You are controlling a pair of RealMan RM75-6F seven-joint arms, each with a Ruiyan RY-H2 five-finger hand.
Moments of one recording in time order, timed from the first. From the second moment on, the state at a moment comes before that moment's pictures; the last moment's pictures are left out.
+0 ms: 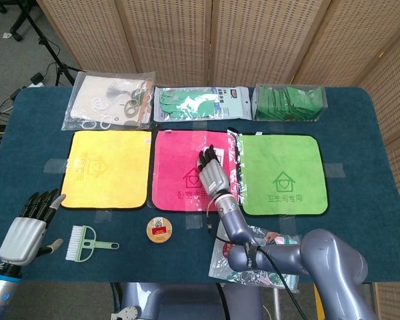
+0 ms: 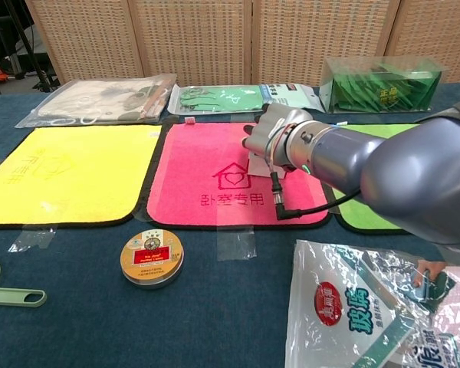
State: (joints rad) left arm -0.14 -1.19 0.04 -1.61 1.61 1.43 0.14; right arm 1.26 -1.81 0.10 -1.28 -0.39 1.06 -1.46
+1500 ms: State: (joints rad) left arm -0.14 -1.18 0.04 -1.62 1.61 1.43 0.13; right arm 1.13 -1.65 0.03 -1.38 -0.36 1.14 -1.43
